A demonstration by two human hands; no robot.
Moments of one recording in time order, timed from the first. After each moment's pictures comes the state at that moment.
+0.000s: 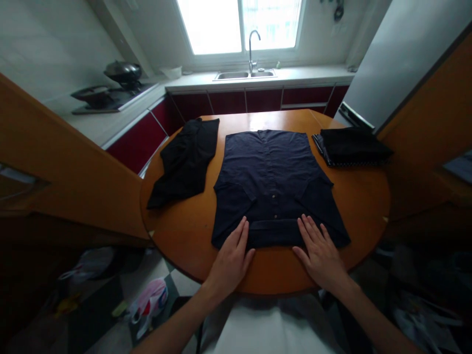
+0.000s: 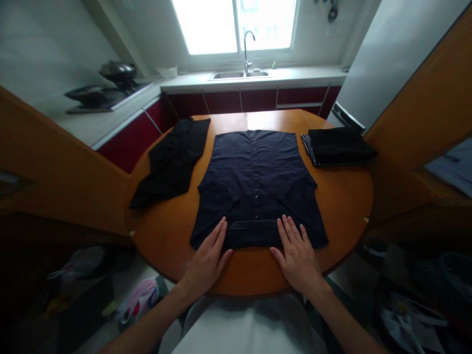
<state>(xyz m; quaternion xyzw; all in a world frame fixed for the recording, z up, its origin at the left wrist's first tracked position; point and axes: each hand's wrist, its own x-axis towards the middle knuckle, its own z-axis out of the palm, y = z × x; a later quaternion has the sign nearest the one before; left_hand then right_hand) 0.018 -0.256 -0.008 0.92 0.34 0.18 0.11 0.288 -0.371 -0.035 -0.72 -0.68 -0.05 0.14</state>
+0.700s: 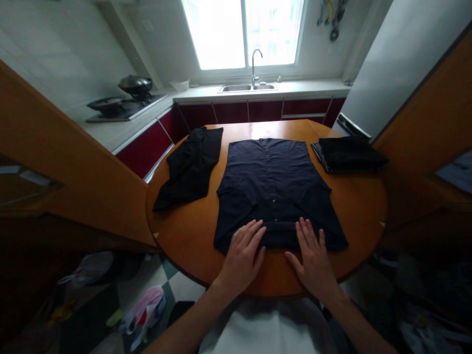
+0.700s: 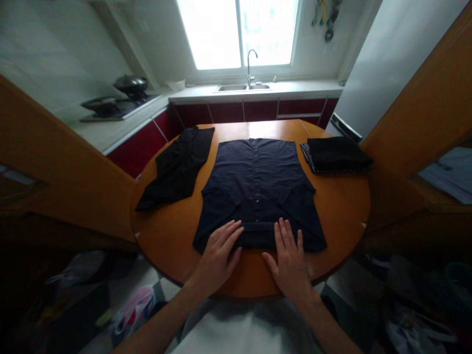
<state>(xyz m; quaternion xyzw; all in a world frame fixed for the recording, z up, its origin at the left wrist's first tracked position) 0.045 -0.262 0.015 0.92 0.31 0.22 0.09 0.257 -0.368 -0.029 -0.72 -0.66 -0.08 0.21</state>
